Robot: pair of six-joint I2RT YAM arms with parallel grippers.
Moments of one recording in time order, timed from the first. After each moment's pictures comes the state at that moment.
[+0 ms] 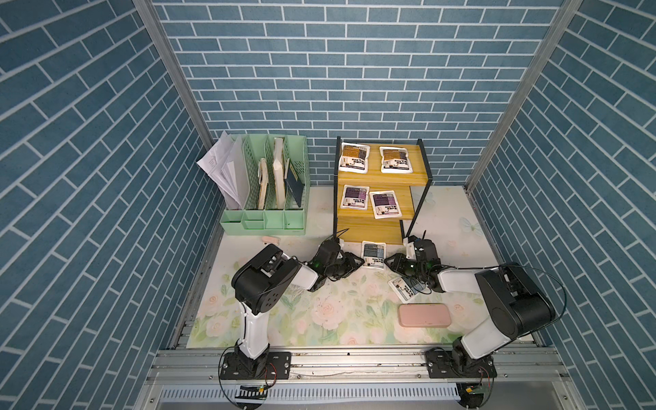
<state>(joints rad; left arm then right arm) -0.66 1.95 0.76 0.64 0.39 -1.13 0.39 1.62 0.53 0.36 -0.39 0.77</state>
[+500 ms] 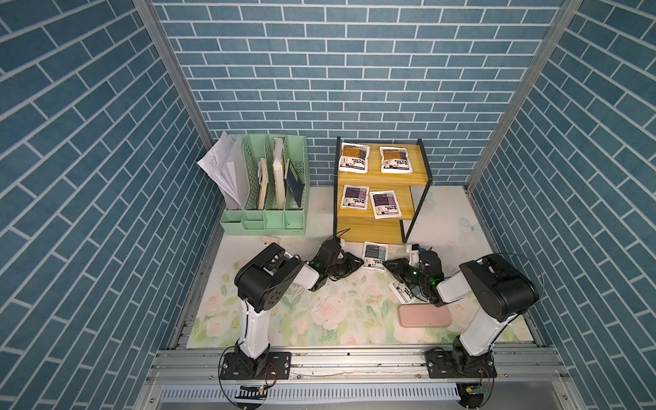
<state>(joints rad) -0.66 1.96 0.76 0.65 0.38 -1.11 0.39 1.76 0.34 0.90 -0.50 1.08</state>
